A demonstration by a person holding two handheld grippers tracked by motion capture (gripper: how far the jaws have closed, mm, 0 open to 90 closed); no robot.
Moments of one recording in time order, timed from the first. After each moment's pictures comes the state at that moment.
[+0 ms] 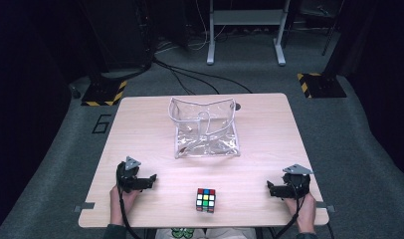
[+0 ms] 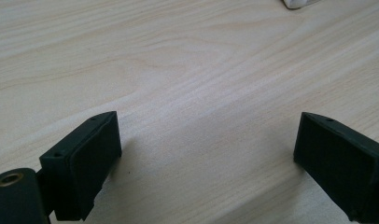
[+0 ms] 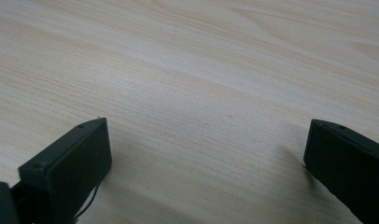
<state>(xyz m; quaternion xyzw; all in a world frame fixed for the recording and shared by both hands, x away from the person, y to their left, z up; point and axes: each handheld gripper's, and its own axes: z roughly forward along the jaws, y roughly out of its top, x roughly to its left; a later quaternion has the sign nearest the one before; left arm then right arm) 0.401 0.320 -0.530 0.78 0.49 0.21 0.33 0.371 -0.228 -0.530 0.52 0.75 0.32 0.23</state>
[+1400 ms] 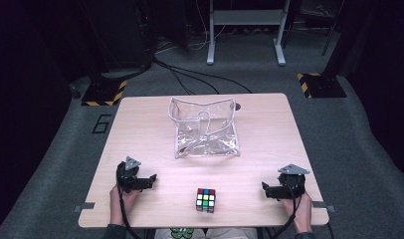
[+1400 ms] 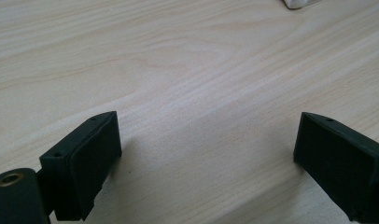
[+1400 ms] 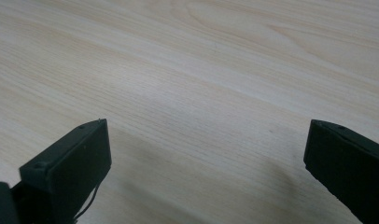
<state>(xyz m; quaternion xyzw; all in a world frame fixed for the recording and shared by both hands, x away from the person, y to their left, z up) 0.401 0.320 -0.530 0.78 0.49 0.21 0.33 0.366 -0.213 -0.521 0.50 0.77 0.33 0.22</state>
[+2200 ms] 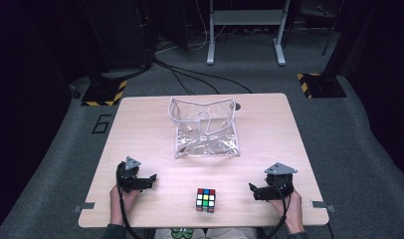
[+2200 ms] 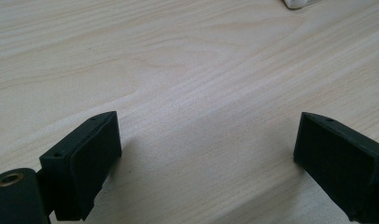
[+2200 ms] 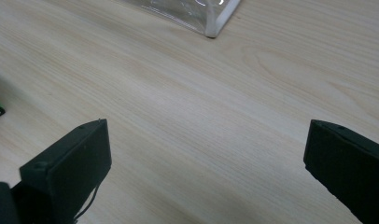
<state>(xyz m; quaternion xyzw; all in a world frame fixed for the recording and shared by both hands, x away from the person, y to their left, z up) 0.401 0.320 -0.530 0.78 0.49 0.21 0.33 0.357 -0.170 -0.493 0.45 0.79 0.35 0.21</state>
